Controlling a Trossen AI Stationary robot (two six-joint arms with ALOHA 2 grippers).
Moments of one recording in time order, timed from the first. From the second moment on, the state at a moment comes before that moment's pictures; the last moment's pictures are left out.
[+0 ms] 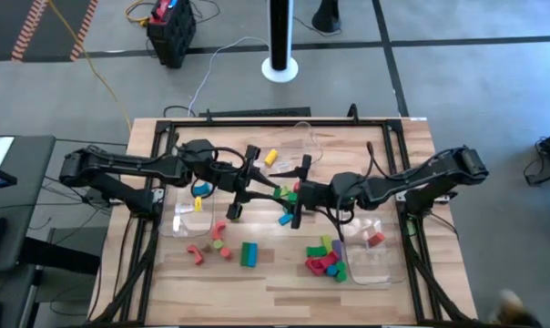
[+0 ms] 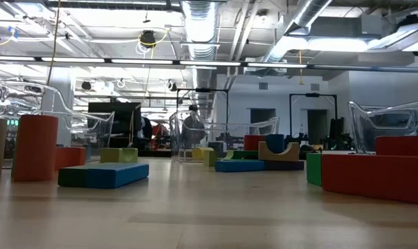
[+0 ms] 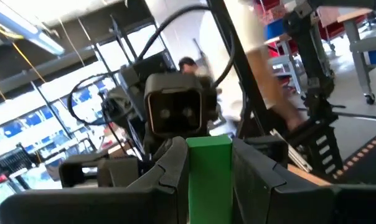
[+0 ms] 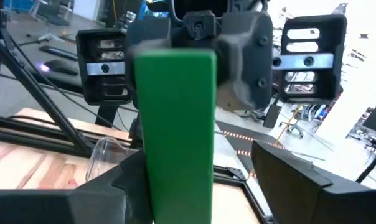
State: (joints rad) left arm 0.02 1.31 1.04 0.44 0.36 0.42; right arm 0.21 1.48 1.08 0.46 0.42 -0.38
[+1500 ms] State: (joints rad) left arm 0.03 1.20 1.04 0.07 0.33 0.40; right arm 0.31 1.35 1.08 -0.22 0.53 -0.05
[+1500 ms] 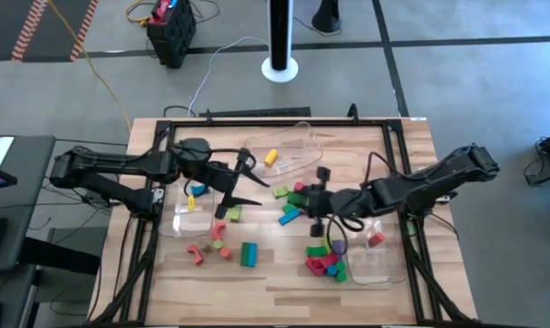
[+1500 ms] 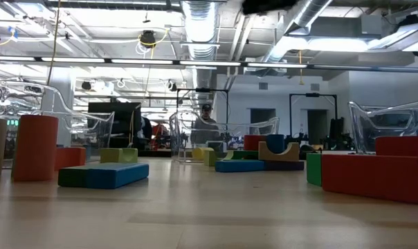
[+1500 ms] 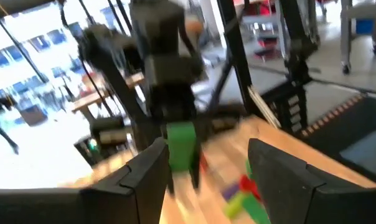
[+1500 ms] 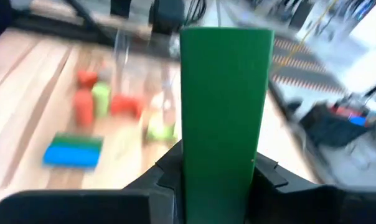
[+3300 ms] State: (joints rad) left arm 0.01 1.31 1.04 -0.42 0.34 0.35; right arm 0.69 1.23 0.80 -0.89 0.00 1.24
